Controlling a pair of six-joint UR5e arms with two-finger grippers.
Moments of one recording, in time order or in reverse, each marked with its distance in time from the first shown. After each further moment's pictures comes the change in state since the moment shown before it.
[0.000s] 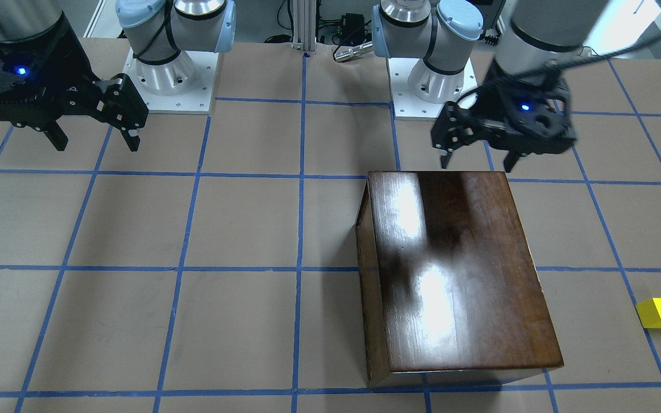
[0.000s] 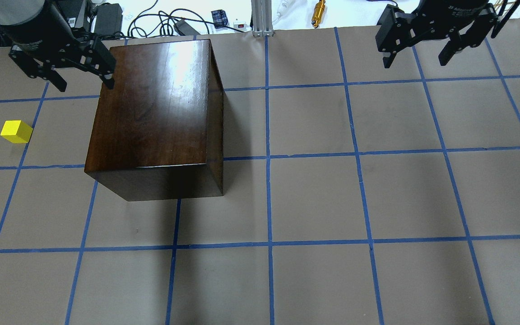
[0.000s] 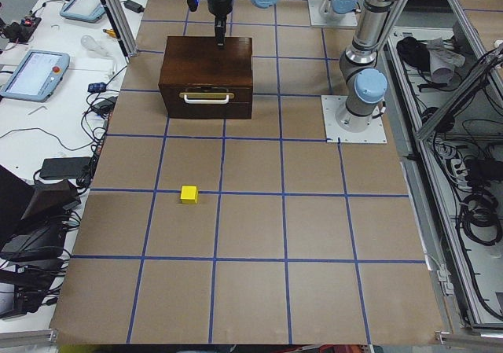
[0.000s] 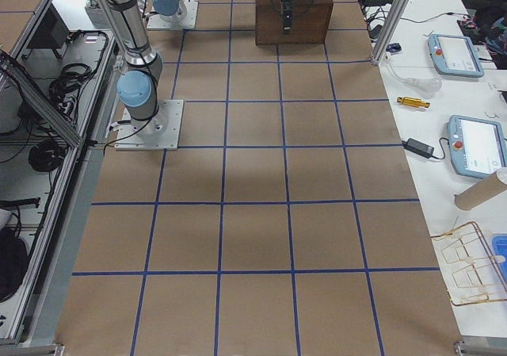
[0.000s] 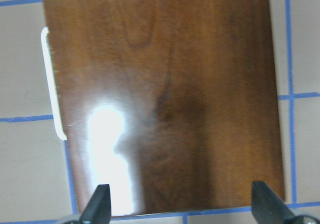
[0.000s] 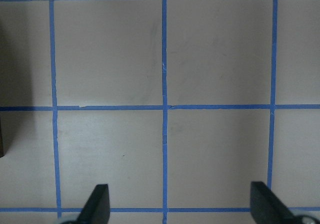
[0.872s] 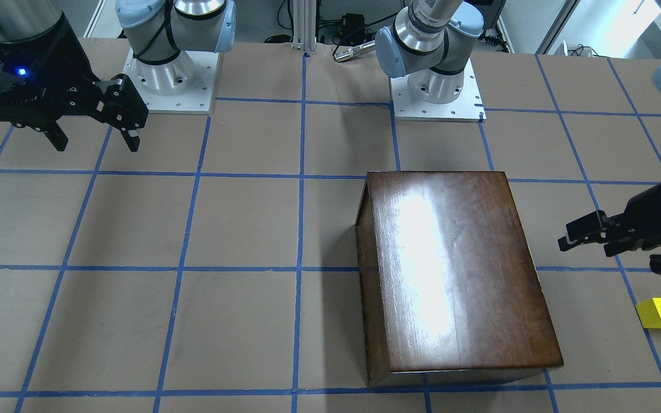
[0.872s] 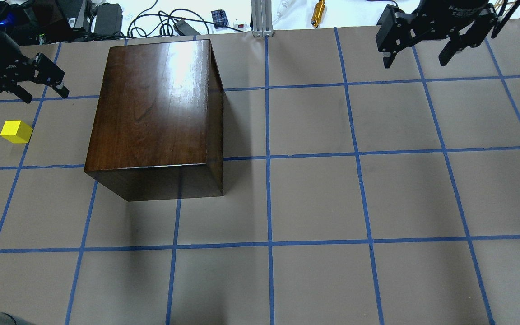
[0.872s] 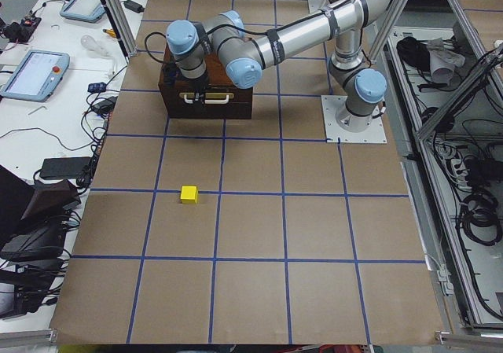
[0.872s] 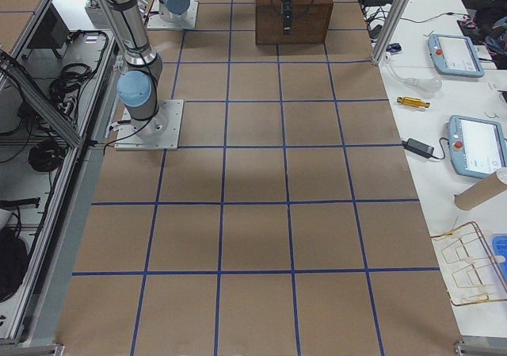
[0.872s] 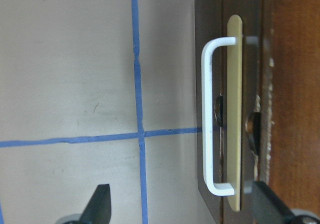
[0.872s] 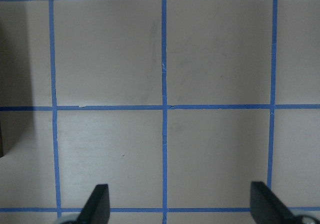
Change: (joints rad) left arm 0.243 -0.231 -0.005 0.098 -0.147 0.293; right arm 0.000 0.000 0.000 0.000 0.000 0.000
